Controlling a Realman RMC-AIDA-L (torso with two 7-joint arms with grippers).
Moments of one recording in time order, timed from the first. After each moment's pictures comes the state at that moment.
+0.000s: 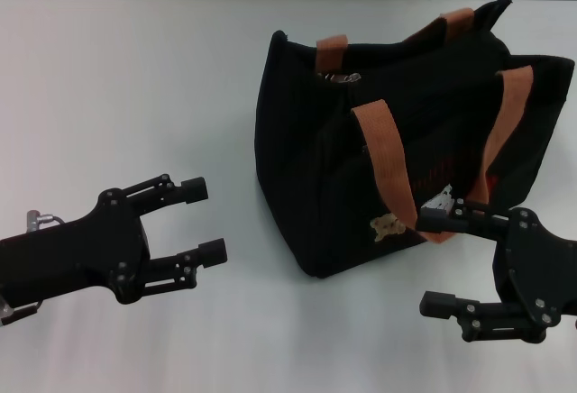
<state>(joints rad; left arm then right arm) -0.35 -2.06 0.52 0.48 1.98 1.91 -1.04 0.41 2.08 -0.59 -0.47 -2.00 -2.00 0.98</state>
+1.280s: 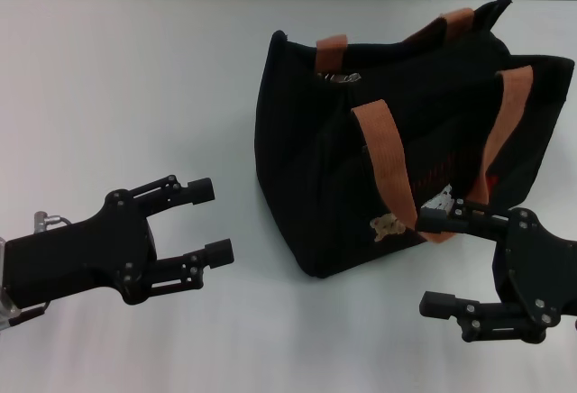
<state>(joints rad) -0.35 -2.07 0.52 0.46 1.98 1.90 -1.03 0.41 2.08 -0.59 -0.47 -2.00 -2.00 0.98</state>
